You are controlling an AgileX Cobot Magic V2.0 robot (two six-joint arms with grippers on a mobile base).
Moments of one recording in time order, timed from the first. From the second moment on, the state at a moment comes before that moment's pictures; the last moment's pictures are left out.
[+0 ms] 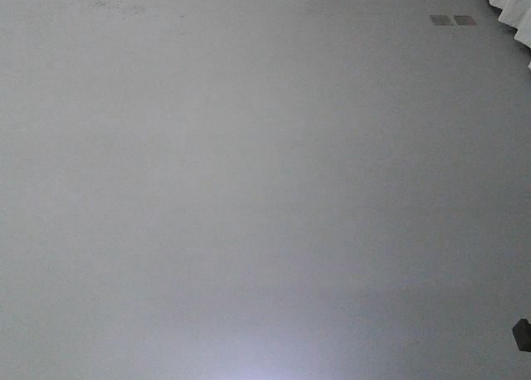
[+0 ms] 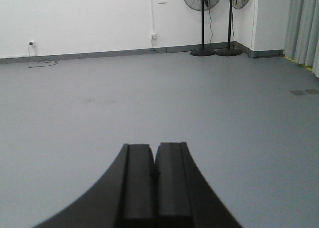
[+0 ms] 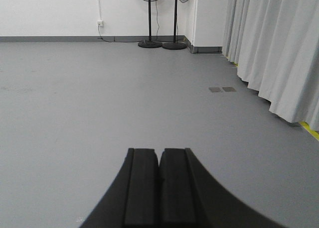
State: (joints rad) left arm -0.03 -0.01 0.03 0.09 0.13 -0.06; right arm -0.09 -0.01 0.03 -0.05 0.18 0.03
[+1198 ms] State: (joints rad) left arm -0.03 -0.01 0.03 0.09 0.13 -0.06; right arm -0.09 -0.01 0.03 -0.05 0.18 0.03
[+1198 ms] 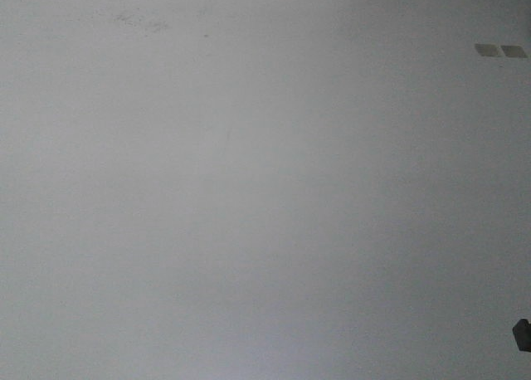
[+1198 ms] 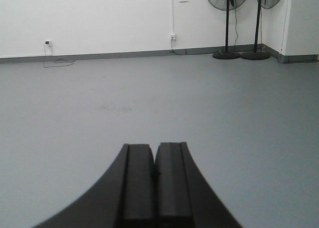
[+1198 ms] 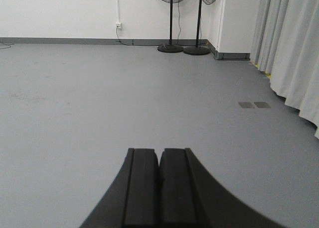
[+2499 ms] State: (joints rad) left arm -0.03 -0.01 0.03 0.09 0.13 -0.06; right arm -0.09 -0.01 0.03 -0.05 0.18 0.03
